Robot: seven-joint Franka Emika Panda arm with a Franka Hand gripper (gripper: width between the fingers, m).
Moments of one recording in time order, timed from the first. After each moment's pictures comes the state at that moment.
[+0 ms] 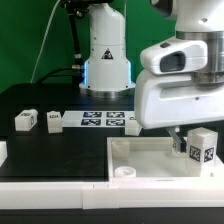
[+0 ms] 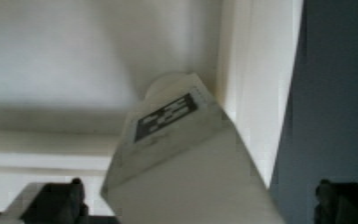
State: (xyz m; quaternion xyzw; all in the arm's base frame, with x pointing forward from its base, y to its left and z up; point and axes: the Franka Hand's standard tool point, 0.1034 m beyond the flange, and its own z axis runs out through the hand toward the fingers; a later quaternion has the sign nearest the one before) arm 0.634 0.124 0.071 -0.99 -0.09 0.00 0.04
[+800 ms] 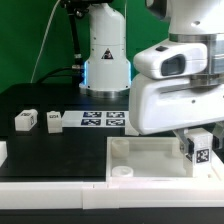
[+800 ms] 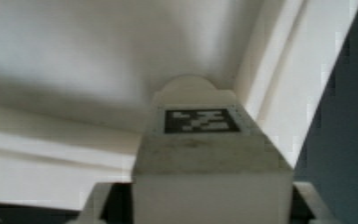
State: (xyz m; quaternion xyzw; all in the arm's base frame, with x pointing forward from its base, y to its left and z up) arm 0.635 0.117 0.068 -1.00 0.02 0.01 0.04
